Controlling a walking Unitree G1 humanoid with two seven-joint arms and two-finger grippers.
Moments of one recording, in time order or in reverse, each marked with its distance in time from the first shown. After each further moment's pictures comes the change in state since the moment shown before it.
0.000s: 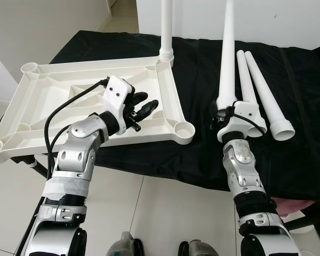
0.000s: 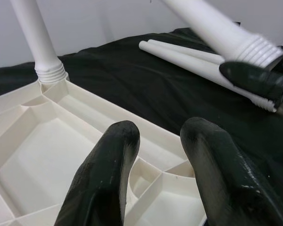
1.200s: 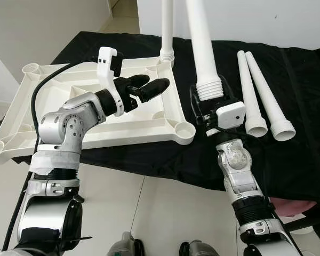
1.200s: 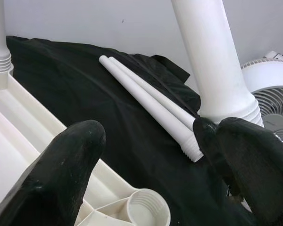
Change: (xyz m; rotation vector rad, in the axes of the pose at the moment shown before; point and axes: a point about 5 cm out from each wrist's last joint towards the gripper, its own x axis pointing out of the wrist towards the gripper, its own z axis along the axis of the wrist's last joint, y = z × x) left arm 0.012 0.010 0.045 -0.417 -0.049 -0.185; right arm -0.015 0.040 0.034 -0.190 -0.327 0.286
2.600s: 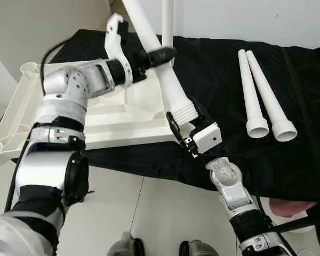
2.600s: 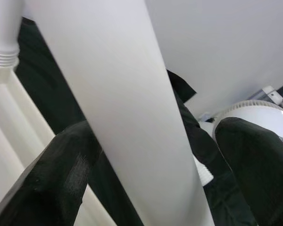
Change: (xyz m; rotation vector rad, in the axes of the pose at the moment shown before) left arm 0.038 0.029 0.047 -0.231 0.002 0.110; right arm -0.029 0.038 -0.008 -0.005 0.050 0.230
